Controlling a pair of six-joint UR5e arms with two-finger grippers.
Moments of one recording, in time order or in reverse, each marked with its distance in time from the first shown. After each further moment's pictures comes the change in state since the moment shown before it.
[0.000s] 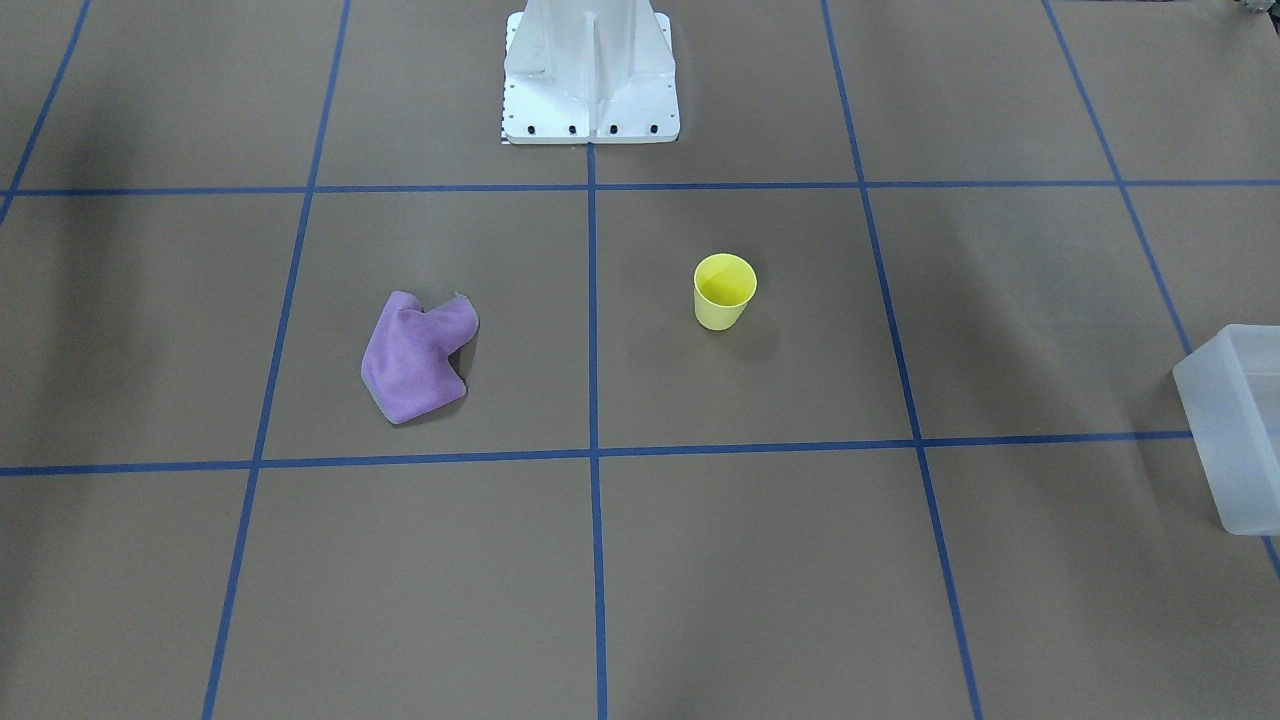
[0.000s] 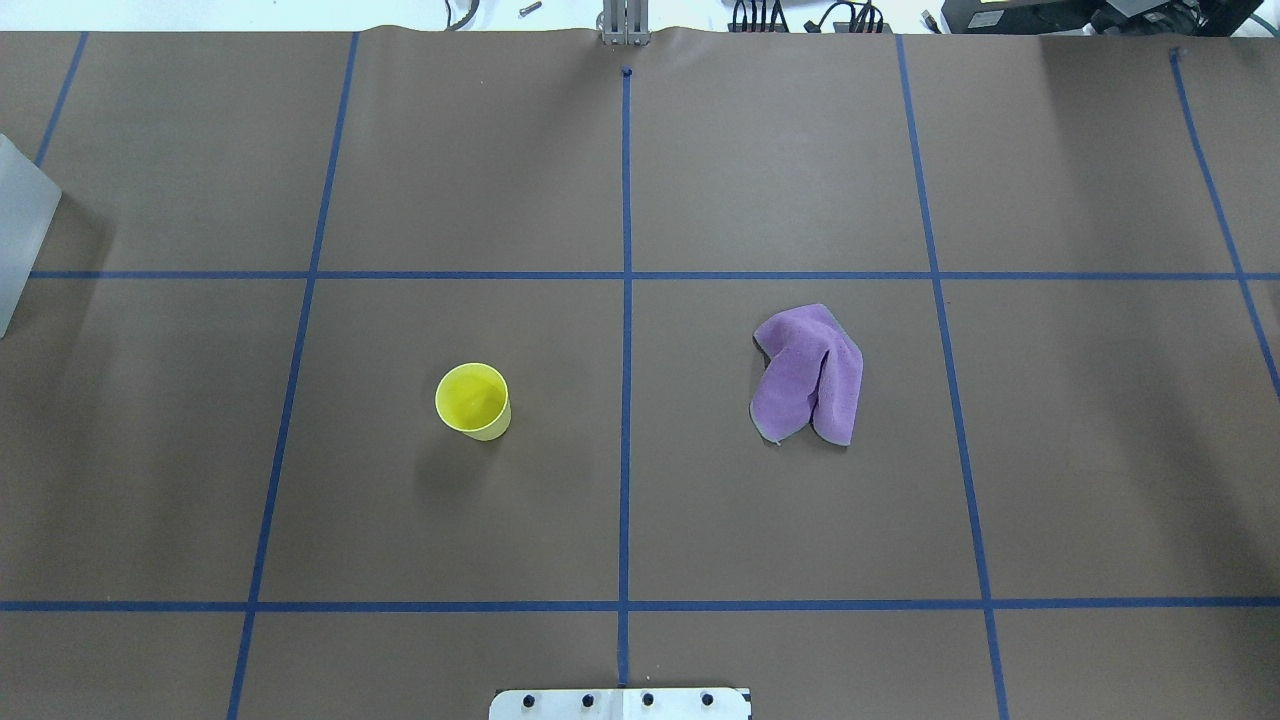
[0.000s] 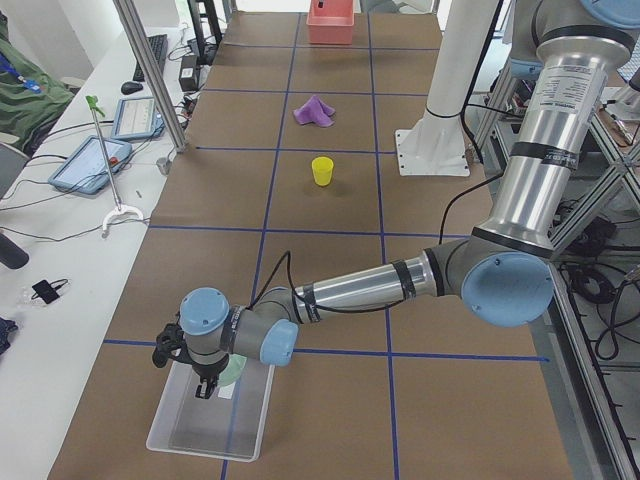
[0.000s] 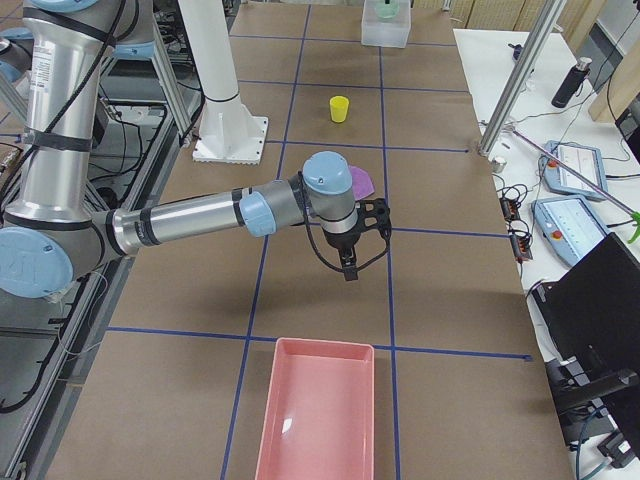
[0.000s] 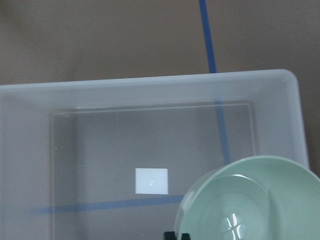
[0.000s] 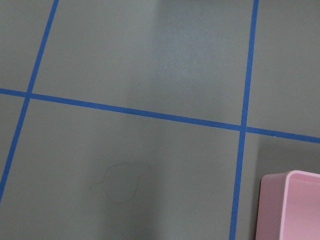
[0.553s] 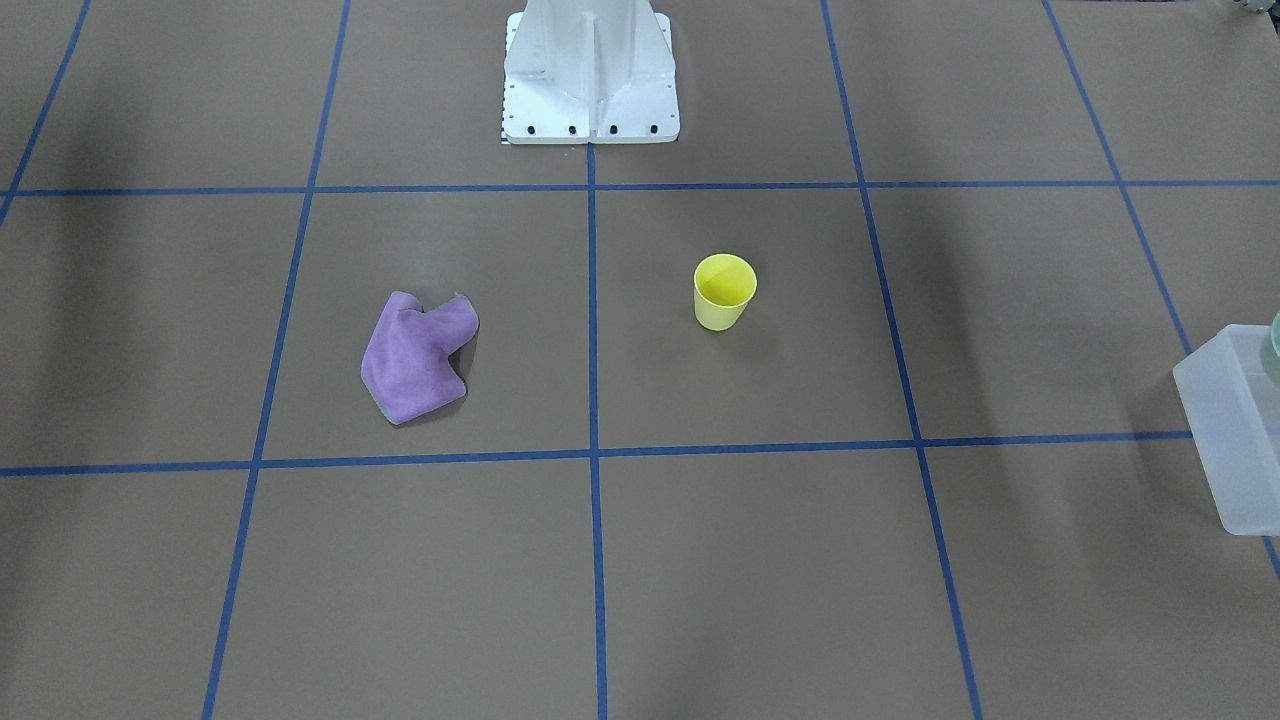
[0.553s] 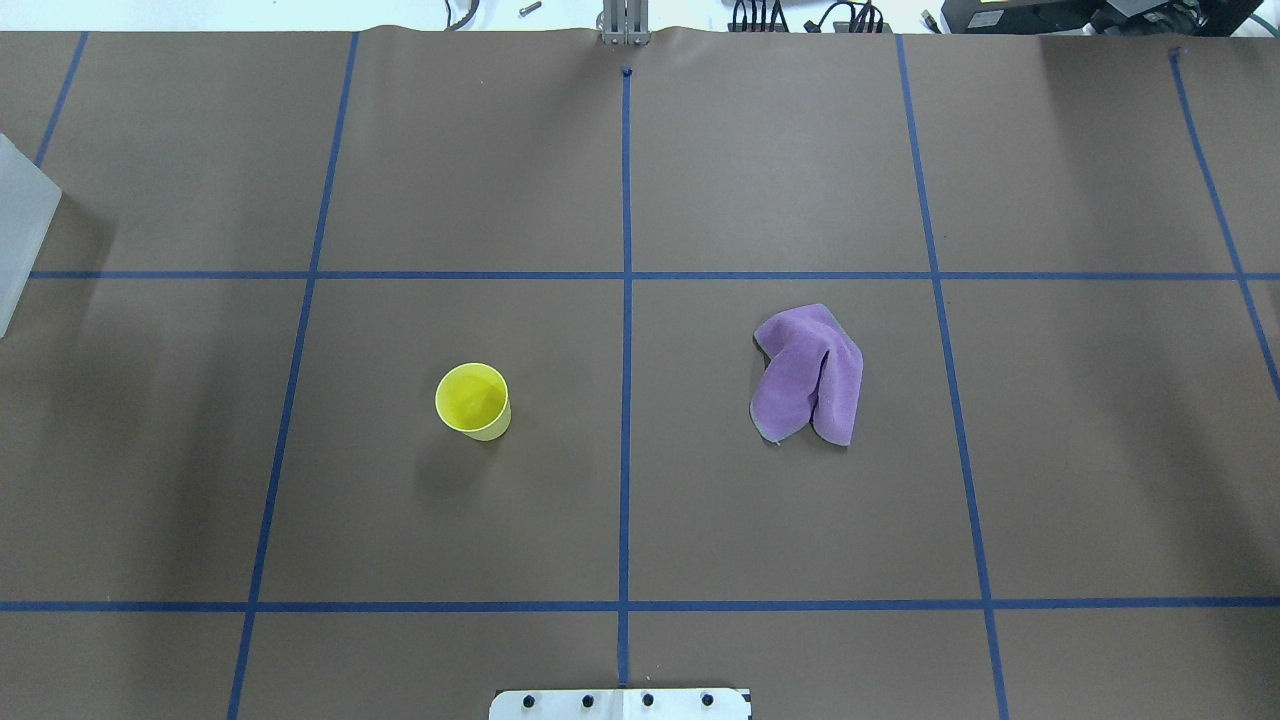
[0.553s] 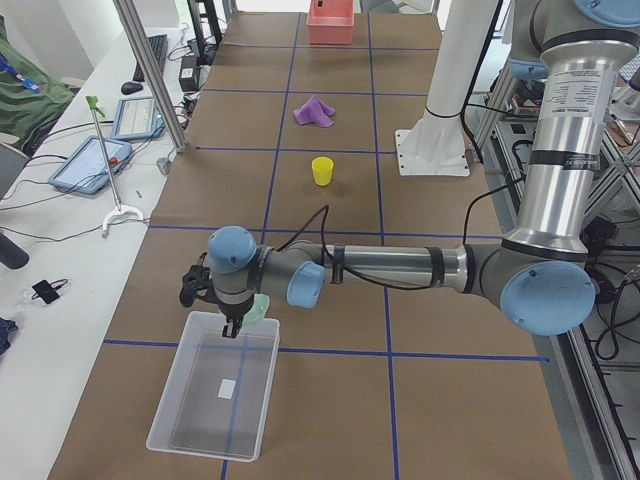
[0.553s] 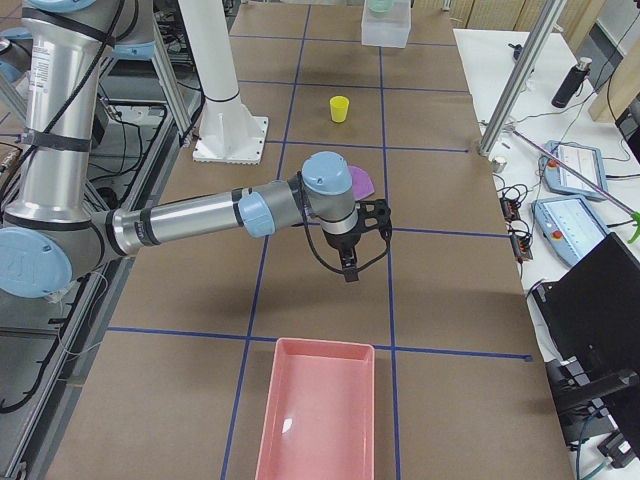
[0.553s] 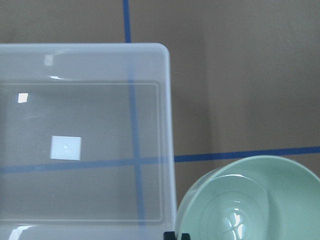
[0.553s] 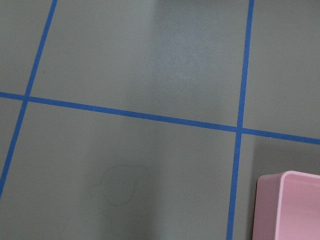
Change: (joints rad) left arm -0.032 0.091 -0.357 0.326 -0.141 0.088; right arm 0.013 0.000 0.000 -0.001 -0.001 0.001
